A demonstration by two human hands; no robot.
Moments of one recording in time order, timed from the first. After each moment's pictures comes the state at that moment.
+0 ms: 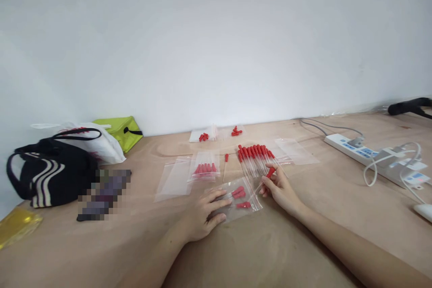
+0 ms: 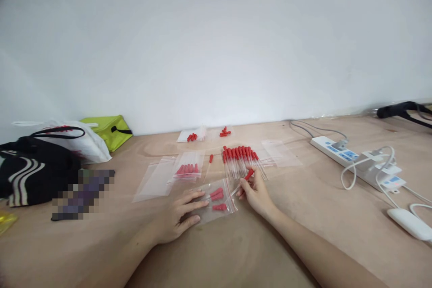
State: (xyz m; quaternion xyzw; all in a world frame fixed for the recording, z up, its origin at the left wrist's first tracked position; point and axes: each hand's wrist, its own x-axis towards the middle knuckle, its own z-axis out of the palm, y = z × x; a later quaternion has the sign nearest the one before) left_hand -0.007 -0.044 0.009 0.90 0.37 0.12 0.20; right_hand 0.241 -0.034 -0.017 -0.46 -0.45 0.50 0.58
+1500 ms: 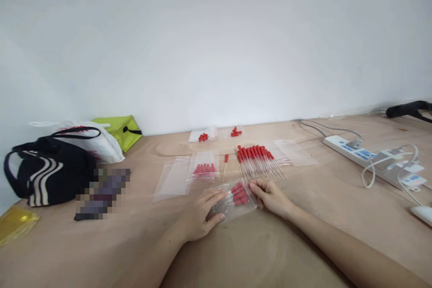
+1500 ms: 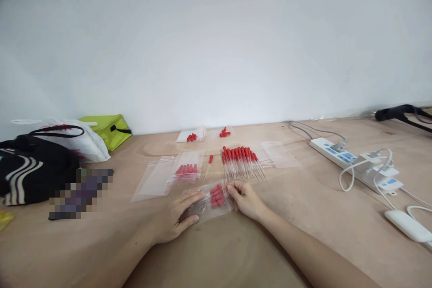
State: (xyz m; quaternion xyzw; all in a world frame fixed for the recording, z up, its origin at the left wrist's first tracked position) left_hand -0.005 -0.047 0.015 0.89 0.39 0.12 0.21; right_hand 0.230 -0.037 -0.018 -0.46 -0.56 0.53 0.43
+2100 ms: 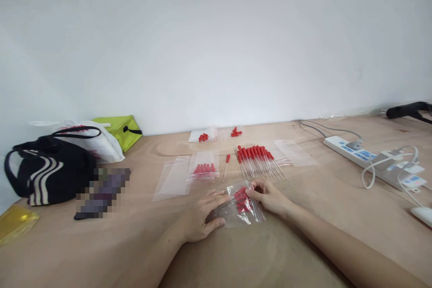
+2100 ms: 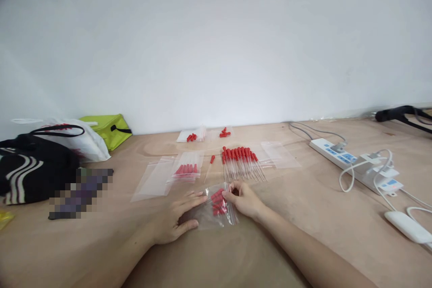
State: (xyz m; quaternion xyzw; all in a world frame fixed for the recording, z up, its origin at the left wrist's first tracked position) left_hand -0.005 -0.048 0.018 0.90 0.34 0.13 0.24; right_hand 0.229 -0.034 -0.017 -0.47 -0.52 0.57 0.43
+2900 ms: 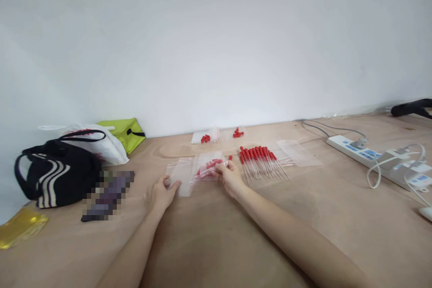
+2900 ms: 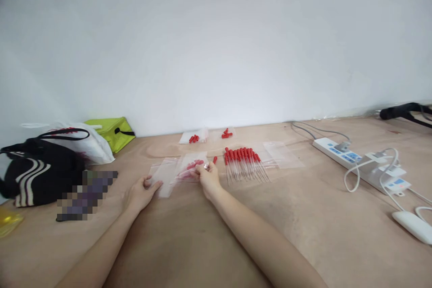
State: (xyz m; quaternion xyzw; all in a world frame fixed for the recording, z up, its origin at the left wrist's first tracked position) left_hand -0.092 0.008 0.010 0.55 0.82 0.16 0.03; right_hand 0.110 0.026 0.005 -0.39 -0.31 0.63 0.60
